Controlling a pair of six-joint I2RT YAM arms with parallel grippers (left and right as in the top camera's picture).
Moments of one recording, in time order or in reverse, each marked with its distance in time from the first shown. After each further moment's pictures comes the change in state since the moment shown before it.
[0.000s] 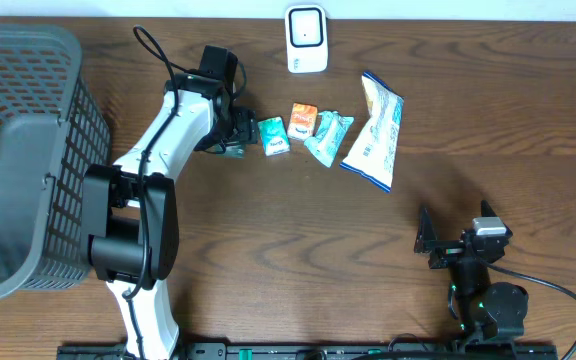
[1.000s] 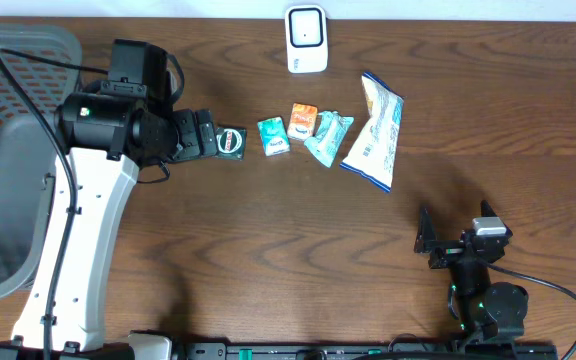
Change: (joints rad) left arm 0.087 -0.537 0.047 -0.446 -0.007 0.005; right arm 0.000 0.000 0.000 0.000 0.000 0.000
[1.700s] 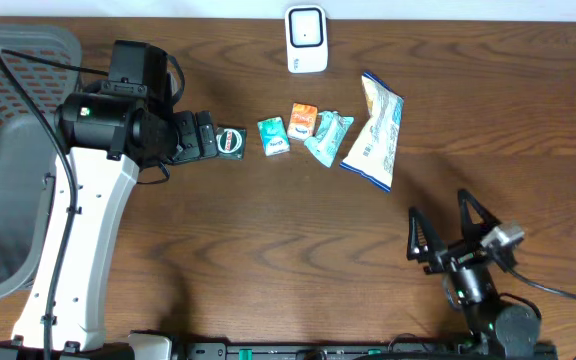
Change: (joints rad) left arm 0.000 0.000 0.000 -0.010 0.000 0.000; right arm 0.000 0.000 -0.001 0.365 -0.307 0.461
